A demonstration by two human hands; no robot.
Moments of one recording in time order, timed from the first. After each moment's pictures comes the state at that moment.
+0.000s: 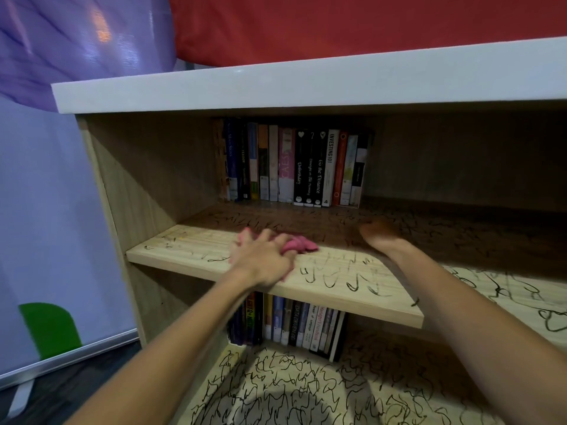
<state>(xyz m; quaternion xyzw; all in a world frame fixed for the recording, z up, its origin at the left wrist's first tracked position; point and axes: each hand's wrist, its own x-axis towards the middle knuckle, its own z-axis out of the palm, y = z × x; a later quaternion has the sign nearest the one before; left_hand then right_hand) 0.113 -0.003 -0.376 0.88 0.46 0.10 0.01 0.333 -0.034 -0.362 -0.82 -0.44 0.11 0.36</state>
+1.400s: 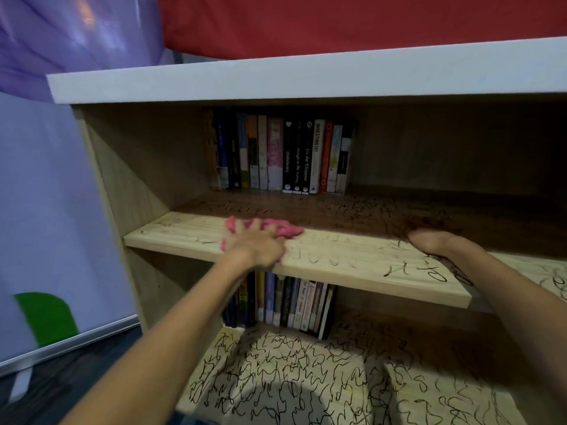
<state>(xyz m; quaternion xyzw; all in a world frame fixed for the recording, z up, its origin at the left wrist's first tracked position) 0.116 -0.021 -0.374 0.87 0.50 0.02 0.00 0.401 -0.126 -0.367 -0.87 -0.45 0.13 0.15</state>
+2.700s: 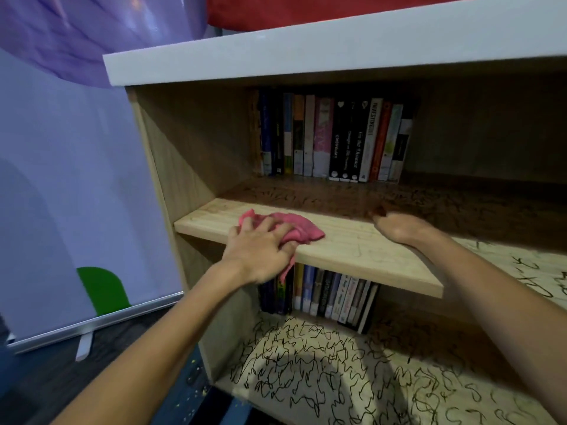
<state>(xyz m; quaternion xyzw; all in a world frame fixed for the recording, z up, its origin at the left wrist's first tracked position) 0.036 -0.018 -0.373 0.87 0.48 0.07 0.01 0.278 -0.051 -0.358 -0.83 -0.53 0.12 0.15</state>
